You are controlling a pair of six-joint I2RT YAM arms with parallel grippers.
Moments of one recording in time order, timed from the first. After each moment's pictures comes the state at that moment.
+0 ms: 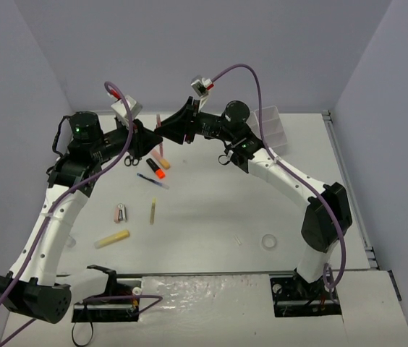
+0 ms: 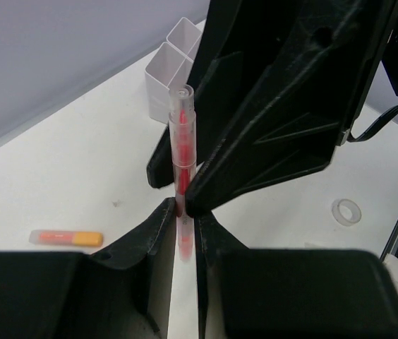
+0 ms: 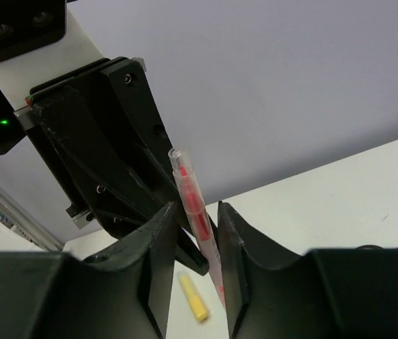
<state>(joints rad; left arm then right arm) -0.24 1.16 1.35 -0.40 0.65 0.01 0.67 1.76 1.52 0.53 -0.75 0.57</state>
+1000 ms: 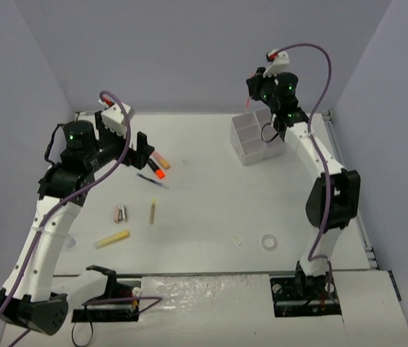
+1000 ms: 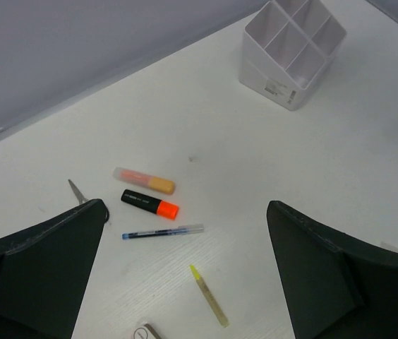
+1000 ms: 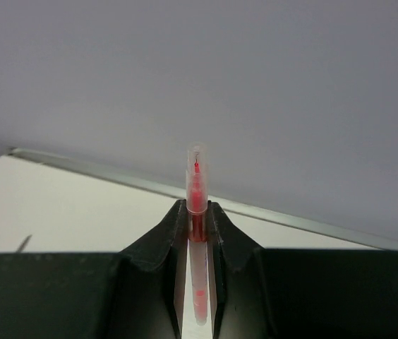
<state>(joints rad) -0.23 1.08 1.34 -0.55 0.34 0.11 0.25 1.84 1.68 0.16 -0.16 0.15</state>
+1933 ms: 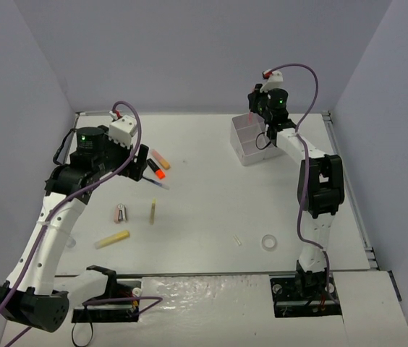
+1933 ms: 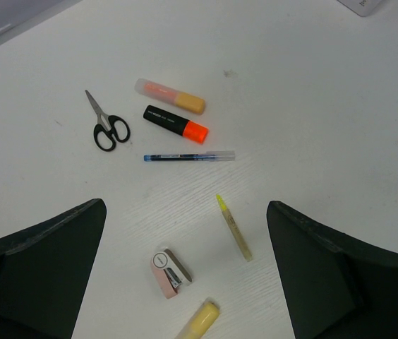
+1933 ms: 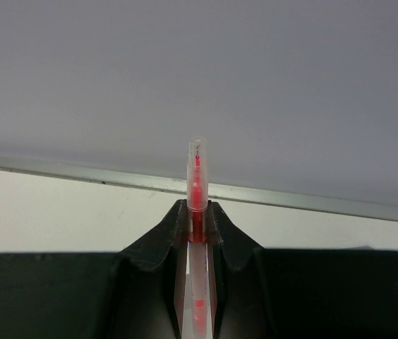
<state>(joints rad) -0.23 1.10 1.30 -0.73 0.17 0.19 0.18 2.09 1.63 0.36 -0.07 0.13</state>
